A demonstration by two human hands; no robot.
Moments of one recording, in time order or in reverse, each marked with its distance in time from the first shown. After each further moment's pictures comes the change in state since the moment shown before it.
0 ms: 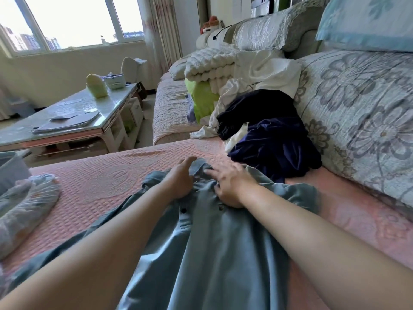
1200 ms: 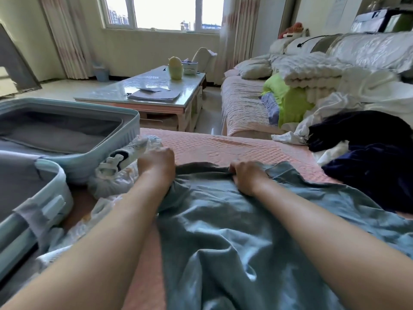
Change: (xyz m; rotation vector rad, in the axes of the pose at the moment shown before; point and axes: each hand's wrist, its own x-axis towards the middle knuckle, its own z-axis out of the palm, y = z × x) left_hand -0.157 -0.202 -0.155 0.575 0.239 -0.518; right_hand 0.089 -0.217 0.005 0.075 0.053 -0.107
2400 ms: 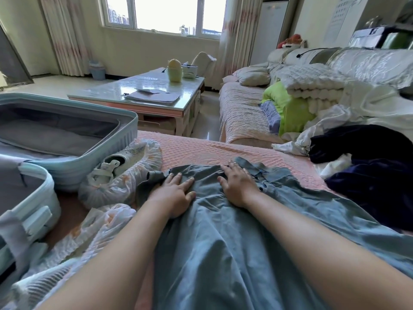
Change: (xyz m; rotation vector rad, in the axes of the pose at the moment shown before) left_hand 0.011 0.011 0.080 -0.309 -0.374 0.282; right_hand 0.034 -0.006 0.036 0.114 -0.051 0.061
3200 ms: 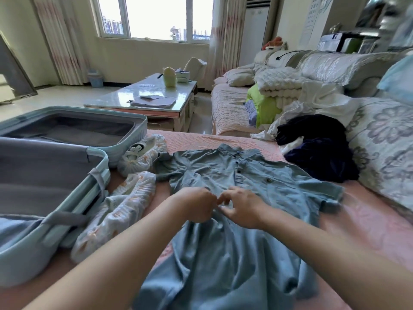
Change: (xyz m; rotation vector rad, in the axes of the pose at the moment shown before) left_hand -0.216 0.102 -0.019 0.301 -0.032 0.439; right_hand -0.283 -0.049 -0.079 0.074 -0.122 -0.168
